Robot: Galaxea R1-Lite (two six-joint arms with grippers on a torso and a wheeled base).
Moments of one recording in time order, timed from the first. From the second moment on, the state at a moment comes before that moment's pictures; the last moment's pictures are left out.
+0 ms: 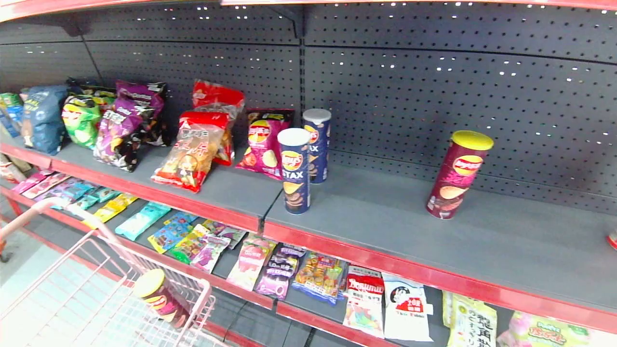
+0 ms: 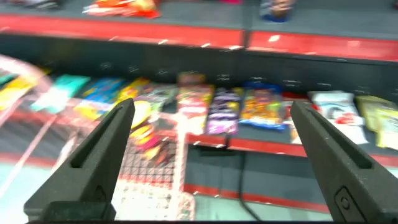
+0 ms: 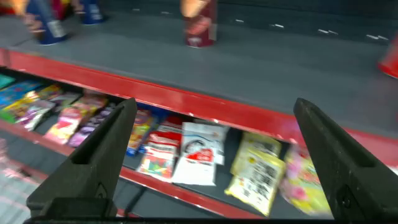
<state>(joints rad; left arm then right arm) -0.18 0.10 0.00 0.00 0.00 0.01 0.00 0.00 0.00 0.00 0.00 0.00</state>
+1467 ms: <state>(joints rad) -0.18 0.10 0.00 0.00 0.00 0.01 0.00 0.00 0.00 0.00 -0.01 0.00</state>
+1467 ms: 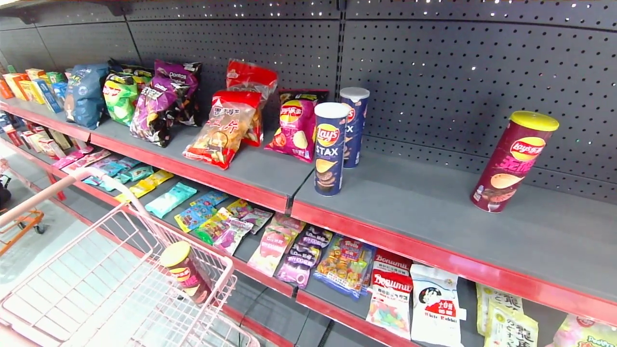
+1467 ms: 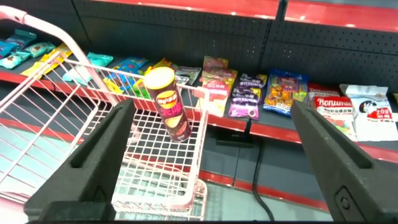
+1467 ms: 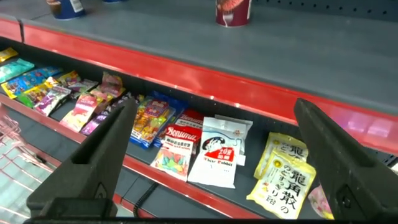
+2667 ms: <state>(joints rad) -0.18 0.10 0.00 0.00 0.00 0.00 0.00 0.00 0.00 0.00 -0.01 0.00</state>
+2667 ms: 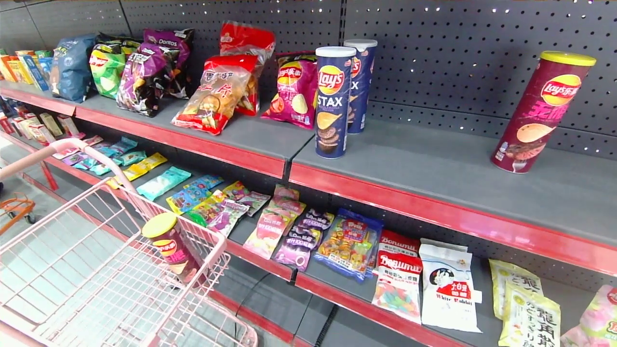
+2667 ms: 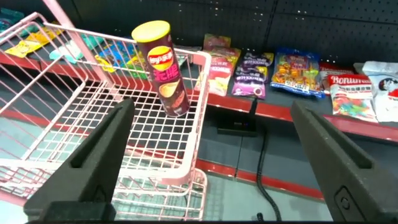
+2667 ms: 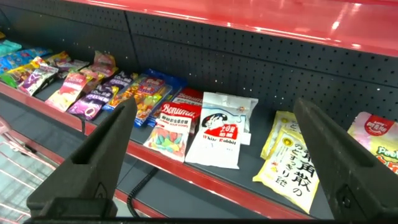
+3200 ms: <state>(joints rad) -0.17 0.32 -0.25 -0.05 0.11 -0.17 0.00 0.00 0.00 0.00 -0.01 0.00</state>
